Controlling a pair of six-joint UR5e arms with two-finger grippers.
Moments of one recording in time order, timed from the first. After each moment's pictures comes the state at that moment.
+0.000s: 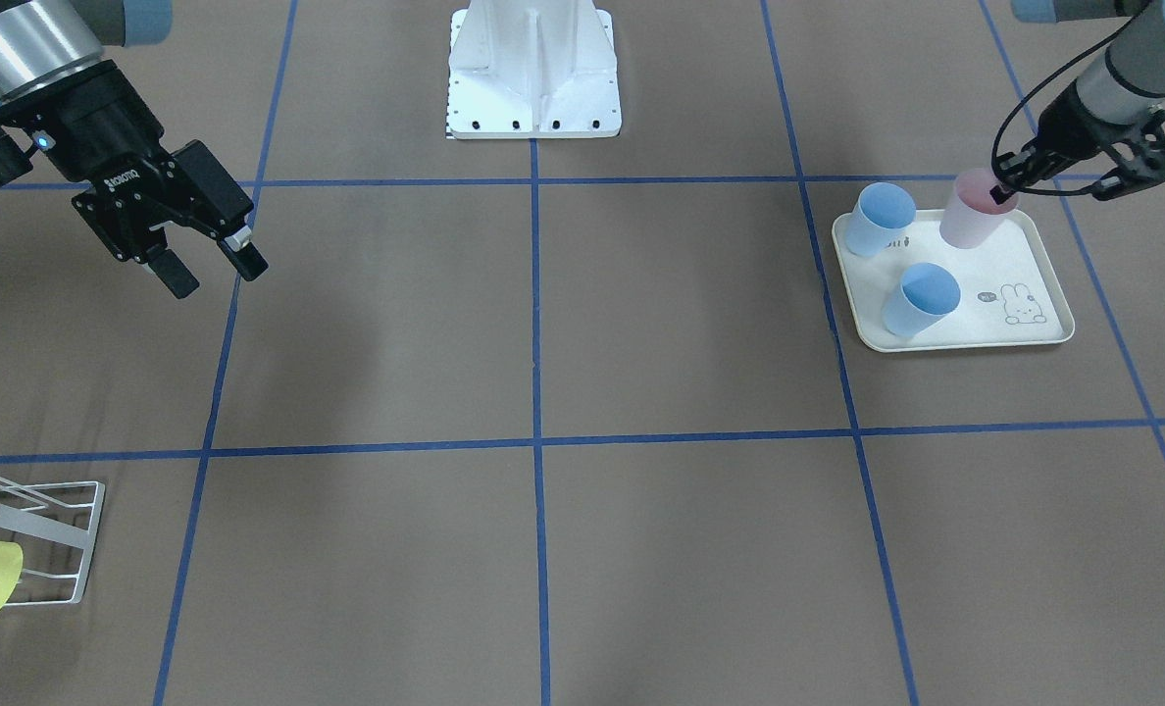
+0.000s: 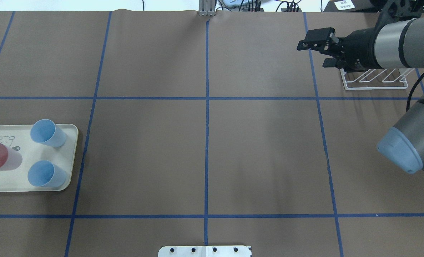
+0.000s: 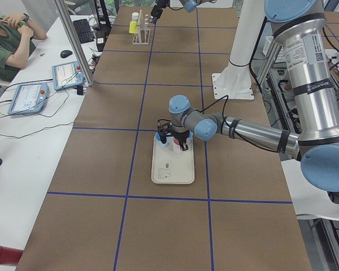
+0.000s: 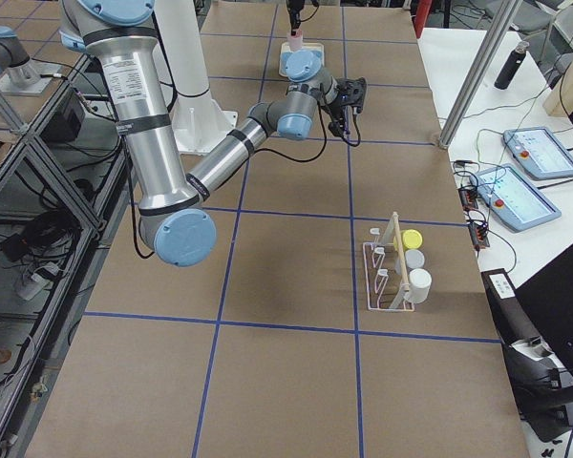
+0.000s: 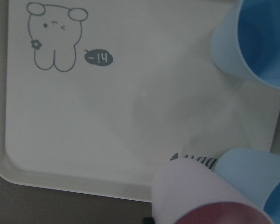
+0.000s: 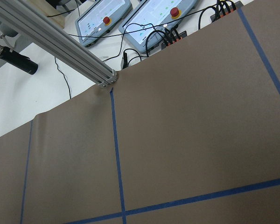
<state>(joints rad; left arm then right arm) -1.01 -1.28 -2.04 -1.85 -2.26 -1.03 0.91 -1.31 2.04 -1.04 1.92 1.46</state>
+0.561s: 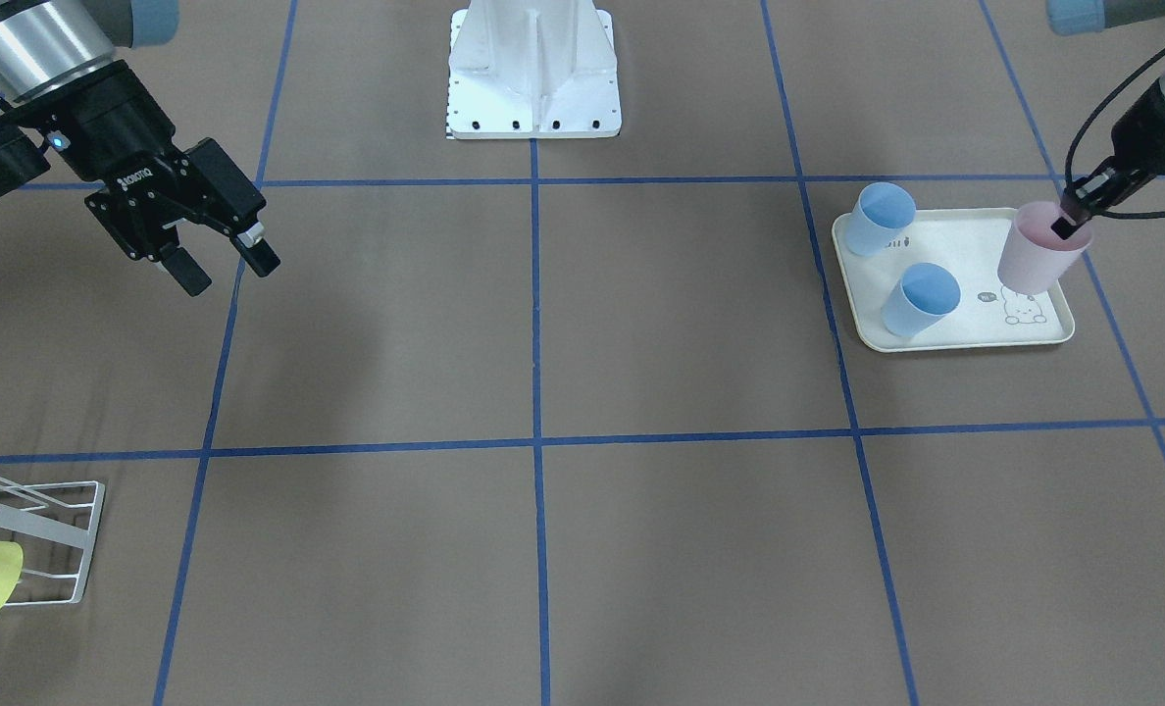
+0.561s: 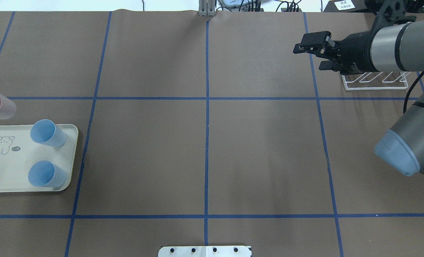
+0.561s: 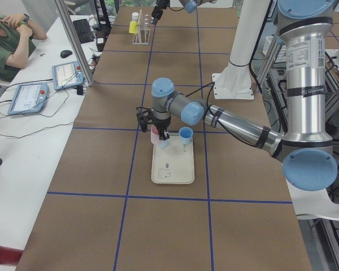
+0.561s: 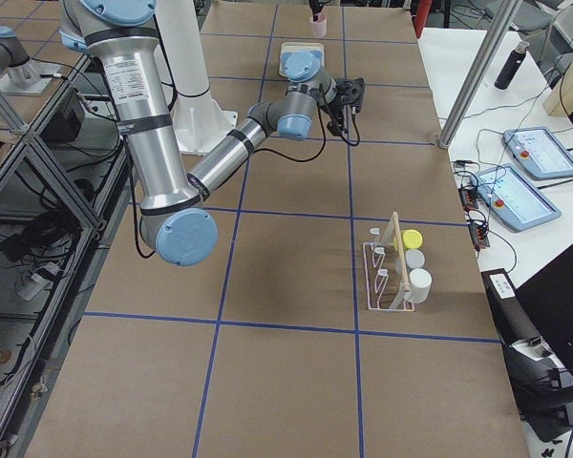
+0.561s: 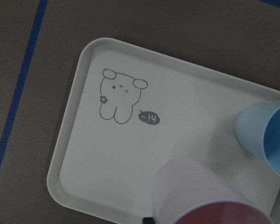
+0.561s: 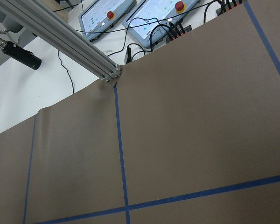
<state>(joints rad) -1.20 -1.55 -2.04 -1.61 -2.25 -1.03 0.89 -1.30 2.03 -1.01 1.92 1.46</state>
